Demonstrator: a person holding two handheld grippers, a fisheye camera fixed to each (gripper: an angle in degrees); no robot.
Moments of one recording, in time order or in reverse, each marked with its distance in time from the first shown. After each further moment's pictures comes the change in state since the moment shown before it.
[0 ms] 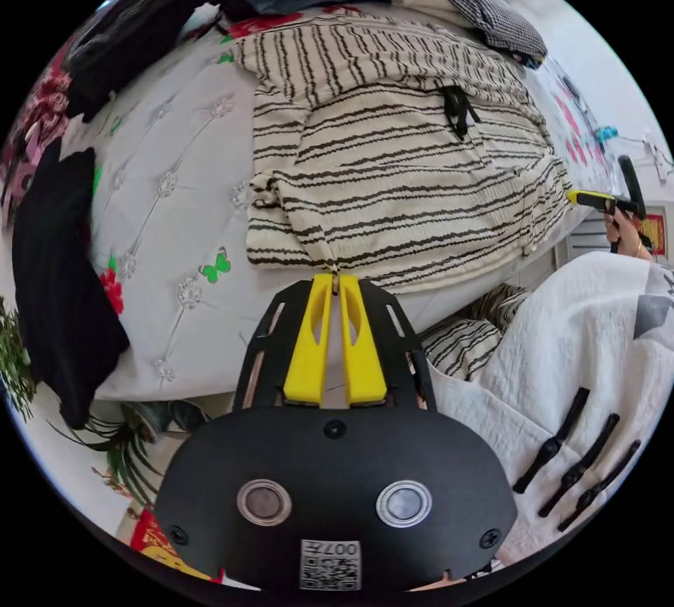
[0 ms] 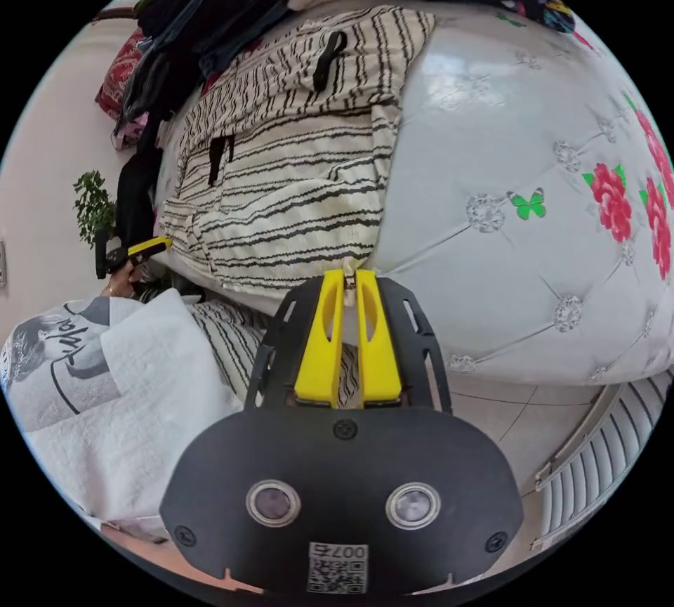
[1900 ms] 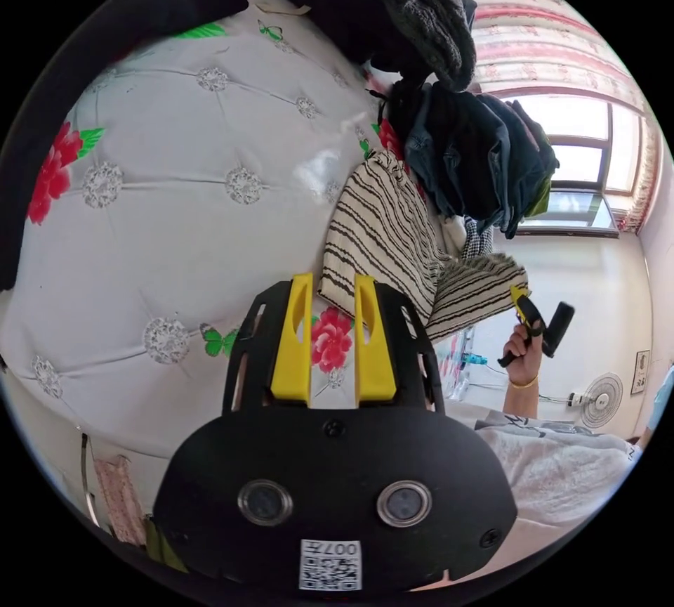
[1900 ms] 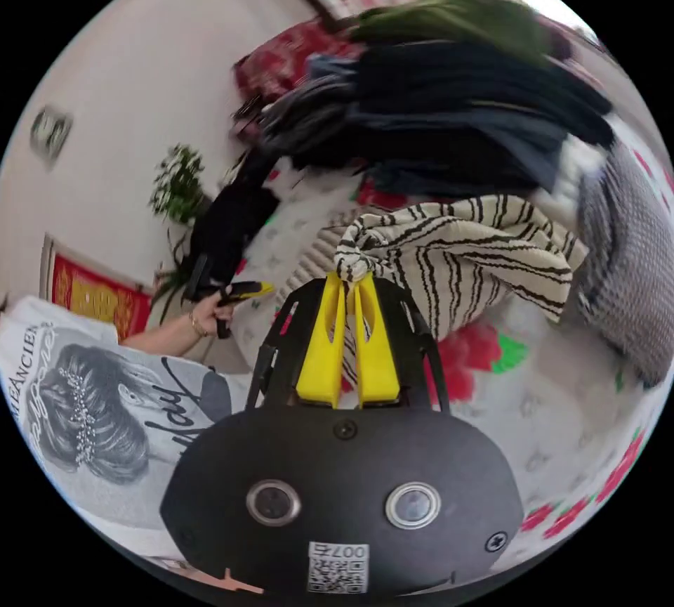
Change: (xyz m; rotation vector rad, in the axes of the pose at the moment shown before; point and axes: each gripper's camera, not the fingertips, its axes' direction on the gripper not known) left arm -0.251 0.013 -0.059 0.446 0.717 -0.708; right arm -0.206 -0.159 -0.082 0.210 -0.065 -0.584
